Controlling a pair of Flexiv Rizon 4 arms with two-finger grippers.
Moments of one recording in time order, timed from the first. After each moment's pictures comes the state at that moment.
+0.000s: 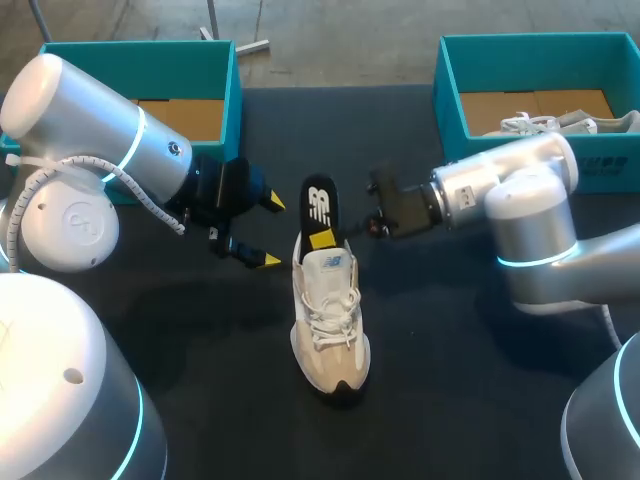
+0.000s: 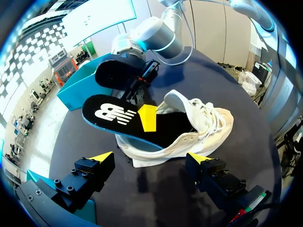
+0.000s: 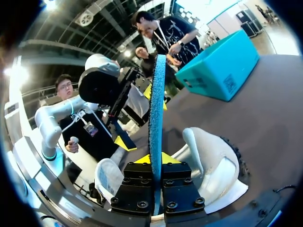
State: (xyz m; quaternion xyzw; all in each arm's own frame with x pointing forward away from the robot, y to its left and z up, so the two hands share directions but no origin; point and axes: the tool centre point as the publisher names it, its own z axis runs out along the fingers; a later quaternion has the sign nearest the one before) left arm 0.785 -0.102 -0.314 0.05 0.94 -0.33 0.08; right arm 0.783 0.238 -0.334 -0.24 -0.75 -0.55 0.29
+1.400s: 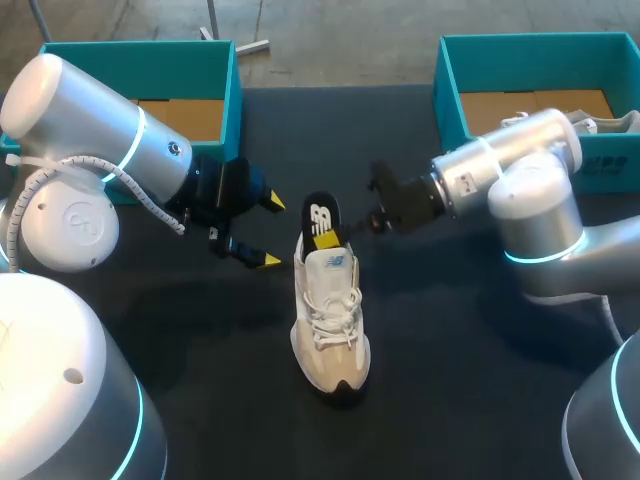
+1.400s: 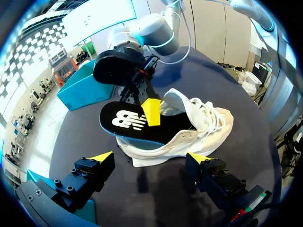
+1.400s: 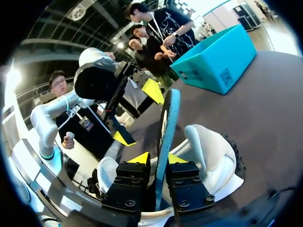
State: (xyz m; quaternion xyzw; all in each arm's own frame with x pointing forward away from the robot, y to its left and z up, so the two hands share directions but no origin) left arm 0.785 -0.102 -0.314 0.05 0.94 -0.33 0.08; right arm 0.783 0.230 -0.332 -0.25 -0.78 -0.51 0.28
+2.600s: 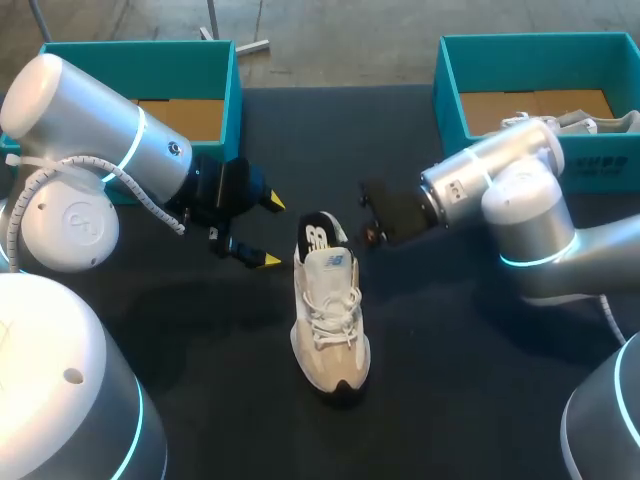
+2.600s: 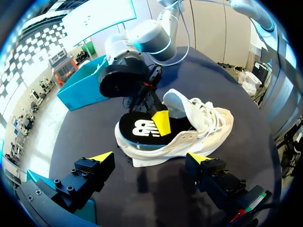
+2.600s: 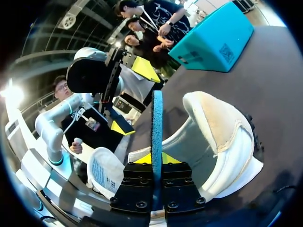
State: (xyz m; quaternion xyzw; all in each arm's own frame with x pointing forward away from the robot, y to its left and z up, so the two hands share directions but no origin) left arm 0.785 -0.102 -0.314 0.05 0.94 -0.33 0.08; right arm 0.762 0.235 -0.350 -0.26 -0.77 -0.47 0.35
